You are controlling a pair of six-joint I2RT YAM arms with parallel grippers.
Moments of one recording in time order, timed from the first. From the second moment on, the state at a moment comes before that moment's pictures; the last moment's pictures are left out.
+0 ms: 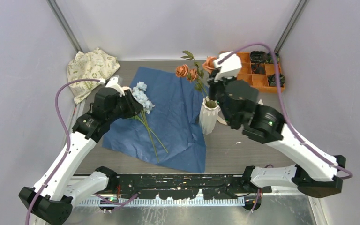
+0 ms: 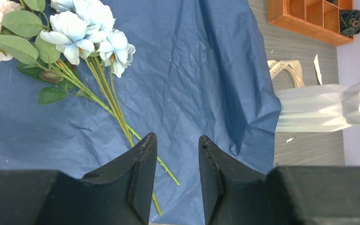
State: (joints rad) left arm -0.42 0.95 1.03 -0.61 -0.02 -0.58; right arm 1.06 1.09 1.58 -0.53 0.81 0.01
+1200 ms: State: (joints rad) left arm -0.42 0.94 1.01 -0.60 -0.04 -0.59; right arm 0.83 1.07 1.38 -0.38 0.57 0.12
